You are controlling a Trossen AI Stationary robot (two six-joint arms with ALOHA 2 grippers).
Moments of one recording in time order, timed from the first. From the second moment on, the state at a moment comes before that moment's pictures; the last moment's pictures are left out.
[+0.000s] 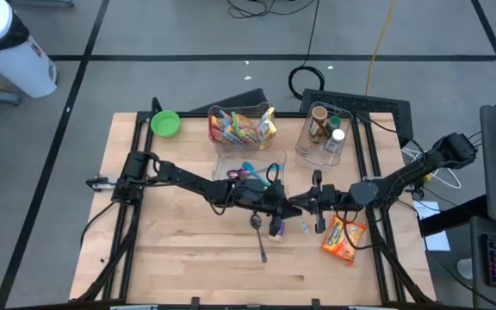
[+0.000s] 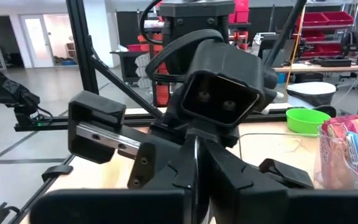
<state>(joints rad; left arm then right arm) -0.12 2.06 1.33 0.58 0.07 -0.37 0.41 1.08 0.36 0.77 0.42 0.06</state>
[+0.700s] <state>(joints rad) -0.05 1.92 1.33 0.42 -0.02 -0.26 0.41 1.00 0.36 0.89 0.52 -0.38</state>
